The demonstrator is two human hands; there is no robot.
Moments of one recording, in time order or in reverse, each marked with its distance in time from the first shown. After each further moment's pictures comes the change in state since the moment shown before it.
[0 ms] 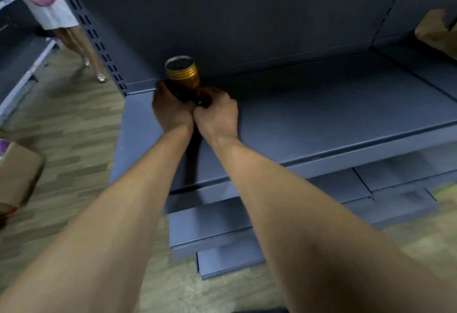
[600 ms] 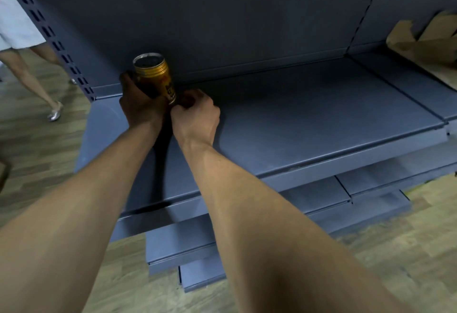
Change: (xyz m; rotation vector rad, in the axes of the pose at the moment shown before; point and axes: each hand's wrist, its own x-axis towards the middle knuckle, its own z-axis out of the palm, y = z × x) left_hand 0.004 0.014 0.017 -0.215 -0.041 -0.061; right_hand 0.005 0.007 -0.015 0.157 0.106 0.188
